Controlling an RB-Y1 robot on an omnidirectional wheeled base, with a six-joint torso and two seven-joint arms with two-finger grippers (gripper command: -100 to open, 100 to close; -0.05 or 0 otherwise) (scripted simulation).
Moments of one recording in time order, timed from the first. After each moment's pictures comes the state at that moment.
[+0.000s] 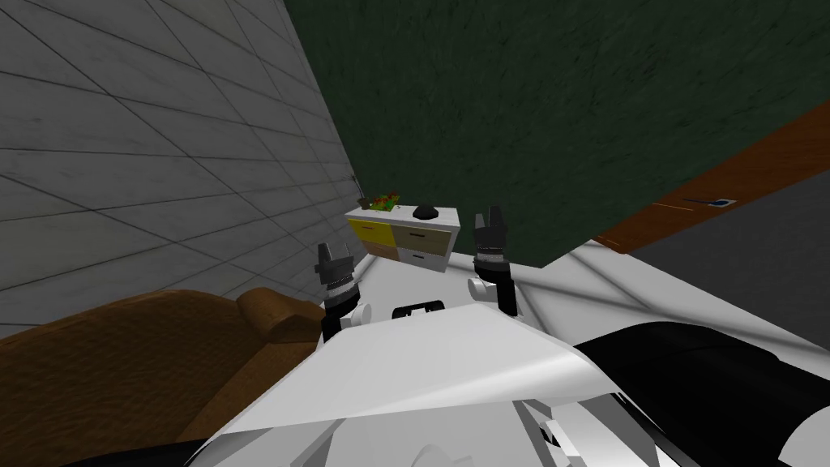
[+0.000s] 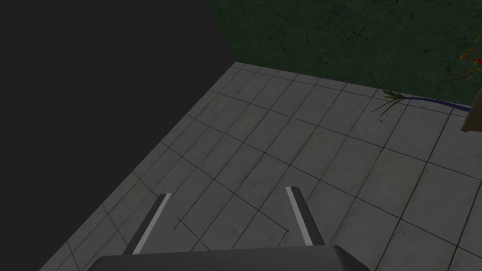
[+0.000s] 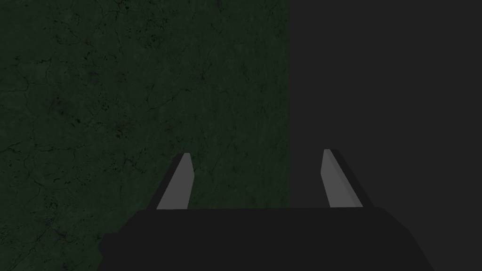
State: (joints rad) left arm 0.52 -0.04 -0.07 -2.21 0.06 -0.64 0.00; right arm 0.46 0.04 -0.05 -2.39 0.09 -0.47 0.05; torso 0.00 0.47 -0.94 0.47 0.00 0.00
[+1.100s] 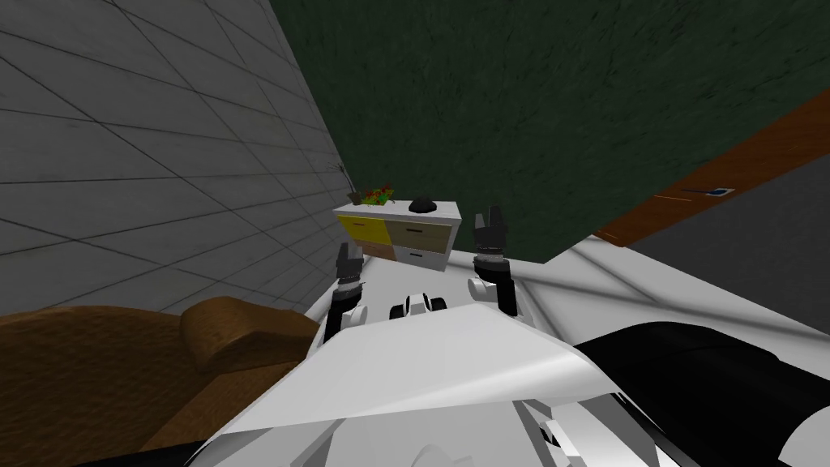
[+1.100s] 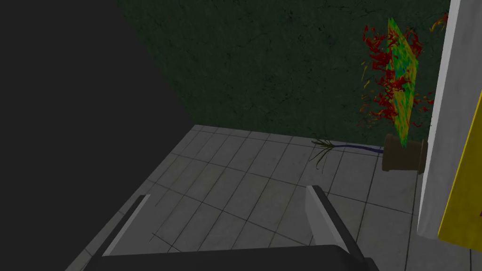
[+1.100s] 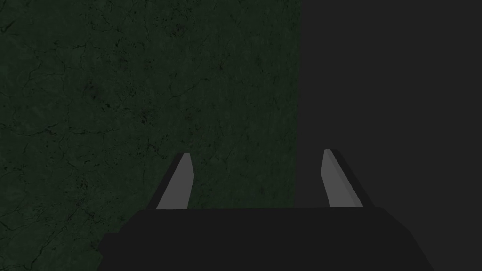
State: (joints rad) left arm 0.46 0.16 -0.09 -2.09 0.04 -0.57 0.00; right arm 0.46 0.04 -0.05 -2.39 0.09 -0.47 0.05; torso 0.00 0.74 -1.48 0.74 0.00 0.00
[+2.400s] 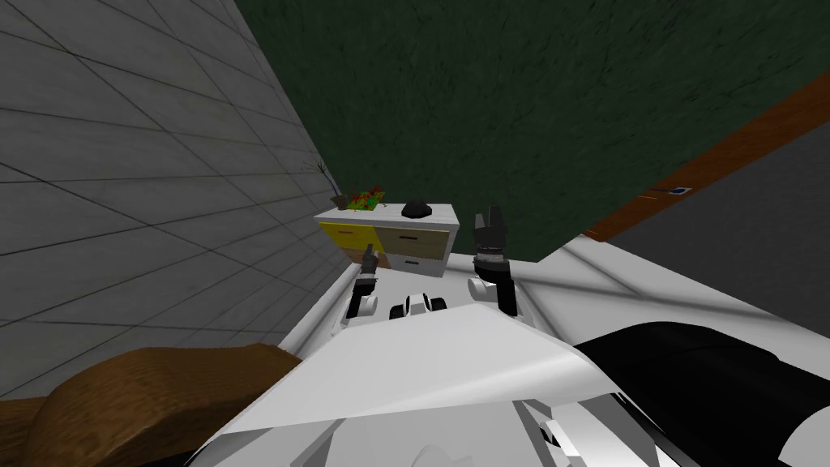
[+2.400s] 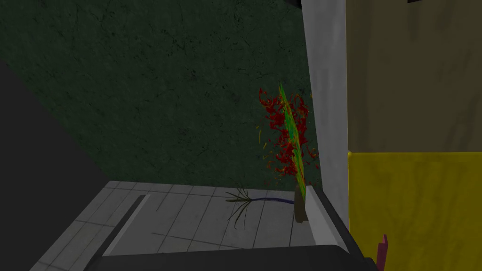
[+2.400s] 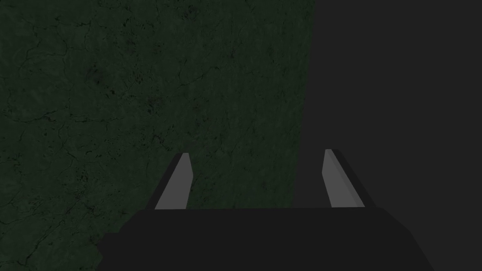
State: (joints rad) left arm 0.28 0.14 -0.12 -1.81 -0.01 -0.40 -0.01; right arm 0.46 0.04 -0.05 -2.39 0.09 -0.47 0.05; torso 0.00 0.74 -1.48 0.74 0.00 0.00
